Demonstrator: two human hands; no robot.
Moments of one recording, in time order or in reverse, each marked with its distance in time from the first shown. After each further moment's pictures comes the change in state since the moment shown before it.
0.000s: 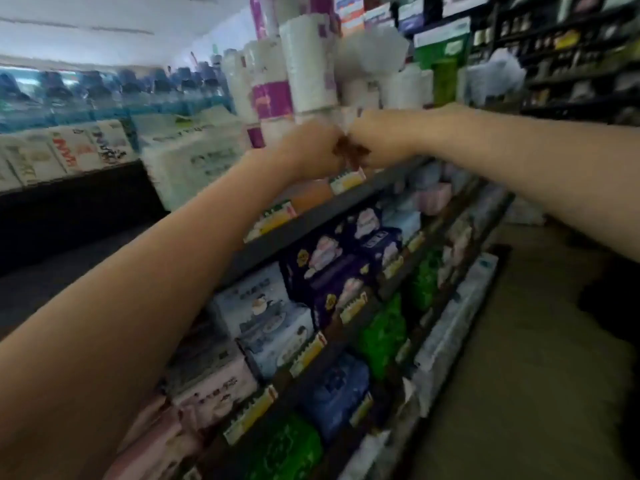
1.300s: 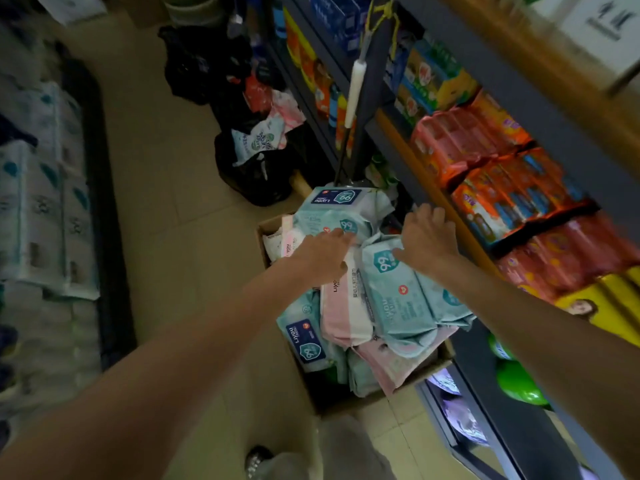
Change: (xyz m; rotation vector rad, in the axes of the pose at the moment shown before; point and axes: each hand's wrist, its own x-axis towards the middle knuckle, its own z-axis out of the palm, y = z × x) left_hand -0.284 0.760 0.271 -0.264 -0.824 1.125; right_hand -0.899 0.014 0.231 0.163 -0.719 1.689
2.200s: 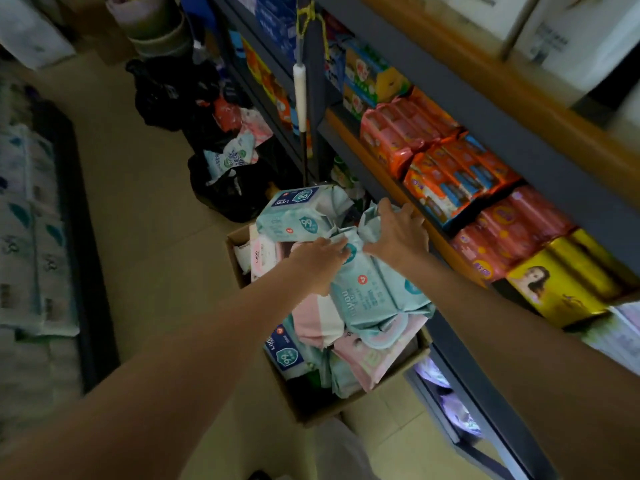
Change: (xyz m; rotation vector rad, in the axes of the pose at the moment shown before) left_hand 0.024 0.052 0.021 0.394 -0.185 0.144; right_hand -0.015 0.029 0.017 0.360 0.012 0.176
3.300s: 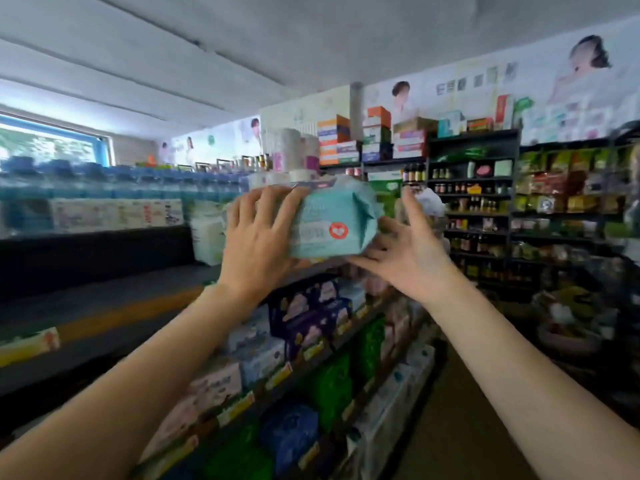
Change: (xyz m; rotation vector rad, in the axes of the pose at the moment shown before) left_hand -0.825 -0.080 0.055 0.783 1.402 -1.475; right_hand -0.531 -0.530 -0.199 1.313 -1.375 -1.191
